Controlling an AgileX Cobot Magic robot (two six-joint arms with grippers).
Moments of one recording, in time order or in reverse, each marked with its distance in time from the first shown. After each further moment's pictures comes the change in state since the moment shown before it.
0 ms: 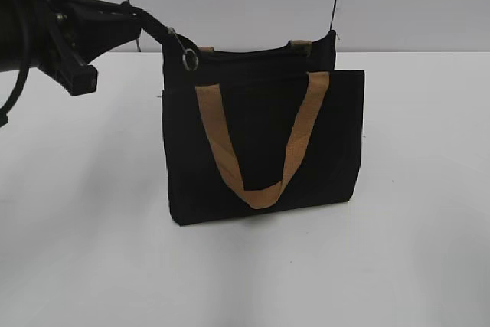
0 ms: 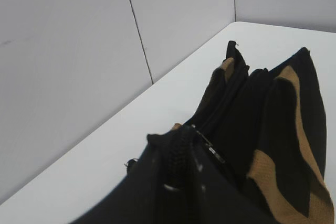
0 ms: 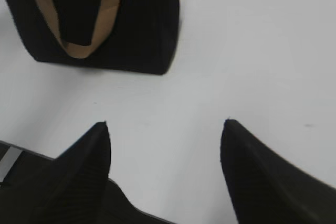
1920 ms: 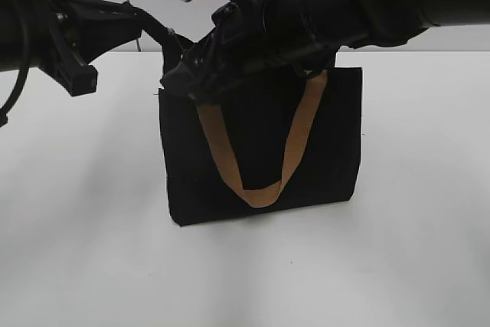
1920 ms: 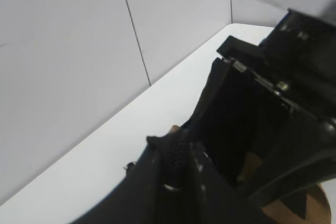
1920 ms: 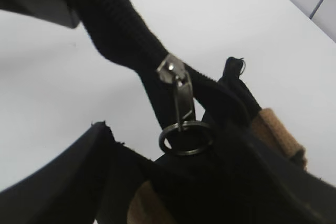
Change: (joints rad) left arm 0.000 0.000 0.000 0.004 -0.013 0.000; right arm 0.668 1.774 -0.735 0.753 -0.715 -1.050
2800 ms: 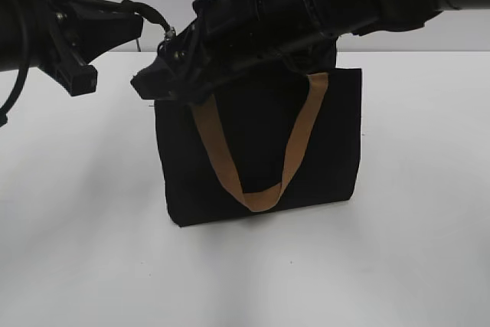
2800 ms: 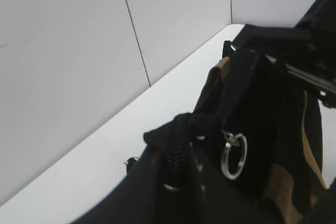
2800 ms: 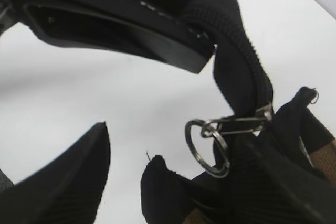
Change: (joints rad) left arm 0.000 -0.001 0.000 0.000 0.000 0.000; right arm 0.044 -0.065 -0.003 -0.013 0.102 0.060
